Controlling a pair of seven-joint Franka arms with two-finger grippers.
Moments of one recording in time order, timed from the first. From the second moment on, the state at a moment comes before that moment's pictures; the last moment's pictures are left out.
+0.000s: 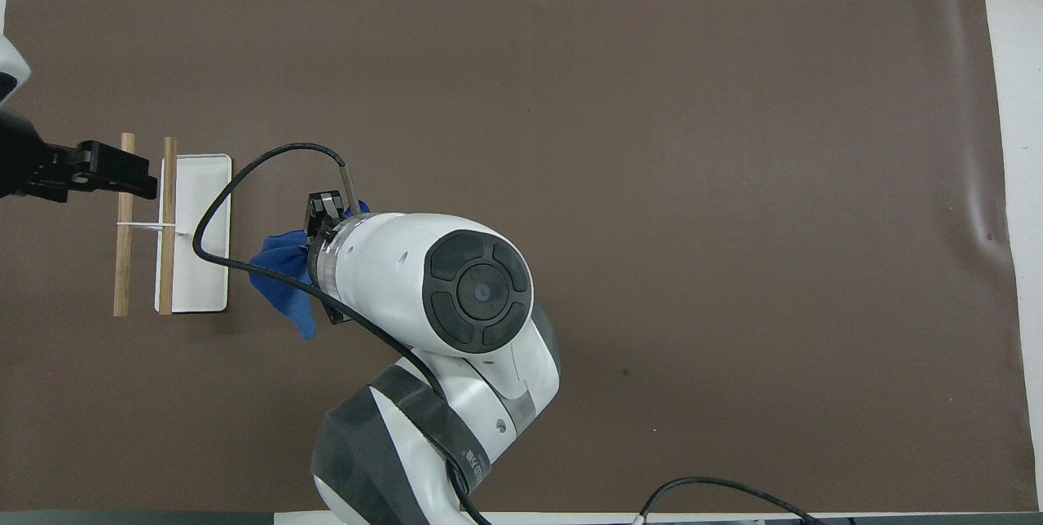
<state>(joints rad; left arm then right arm) -0.17 0.00 0.07 -1.64 -0.08 1.60 -0.08 0.81 0.38 0.03 -1.51 0.42 2.44 2.00</state>
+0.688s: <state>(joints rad) -0.19 -0.01 0.07 -1.97 -0.37 1.86 -0.43 0.81 0.38 0.02 -1.52 0.45 2.48 2.00</state>
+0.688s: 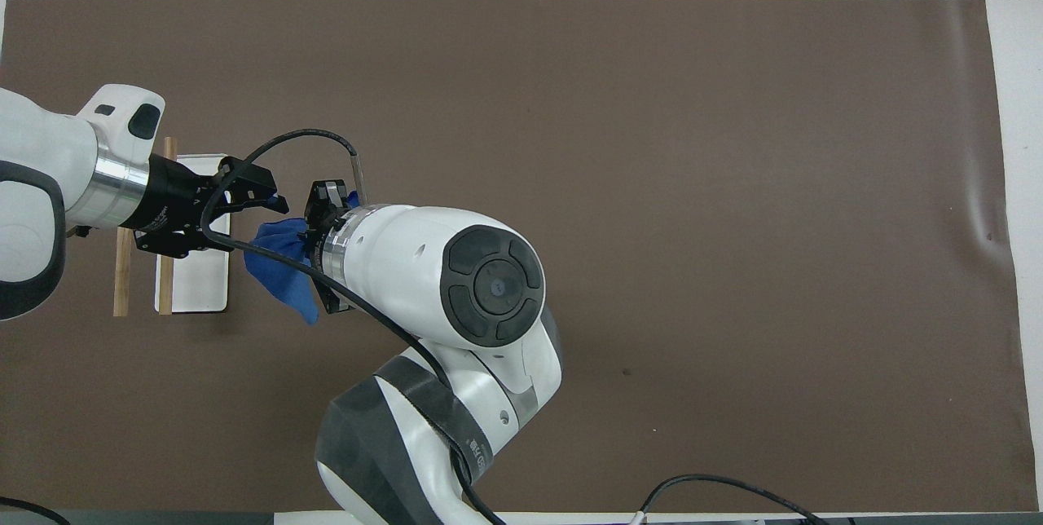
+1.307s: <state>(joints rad) -0.19 -0.03 0.07 -2.06 -0.57 1.97 -0.51 0.81 0.38 0.02 -1.52 0.45 2.48 2.00</state>
